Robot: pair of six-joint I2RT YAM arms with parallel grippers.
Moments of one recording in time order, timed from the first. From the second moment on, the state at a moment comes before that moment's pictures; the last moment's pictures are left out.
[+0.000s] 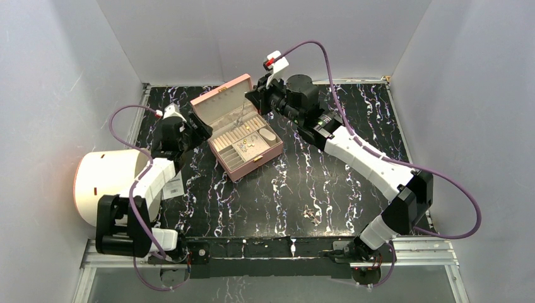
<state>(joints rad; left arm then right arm) -0.11 1.35 0.77 0.07 -0.01 -0.62 0.81 1.55 1.54 -0.05 -0.06 0.15</state>
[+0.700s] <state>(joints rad) -0.18 1.43 0.87 0.11 -0.16 -0.40 0.81 1.50 1.48 -0.07 -0.06 0.15</state>
